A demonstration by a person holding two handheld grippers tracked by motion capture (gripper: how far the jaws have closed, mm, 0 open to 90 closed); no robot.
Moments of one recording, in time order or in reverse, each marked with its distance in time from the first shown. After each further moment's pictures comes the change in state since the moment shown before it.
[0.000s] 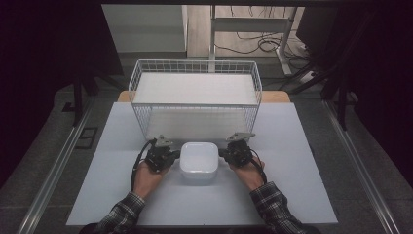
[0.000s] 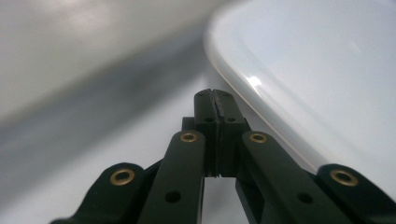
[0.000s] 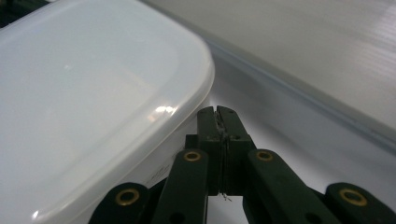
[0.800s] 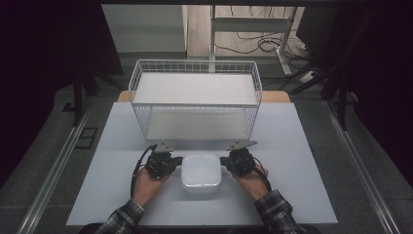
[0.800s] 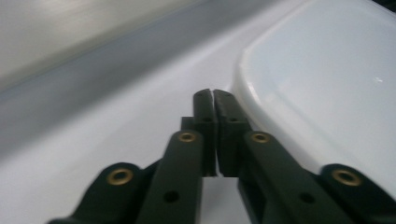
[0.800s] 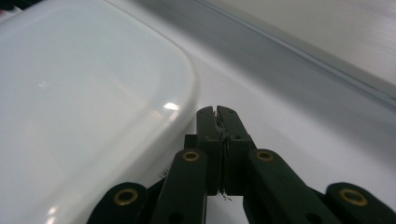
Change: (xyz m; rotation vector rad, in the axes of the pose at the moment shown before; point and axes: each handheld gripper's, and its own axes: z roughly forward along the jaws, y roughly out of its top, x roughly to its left) left arm -0.019 -0.014 -0.024 0.021 -0.048 -0.005; right arm 0.017 -0.017 -0.025 0.037 -0.008 -0.038
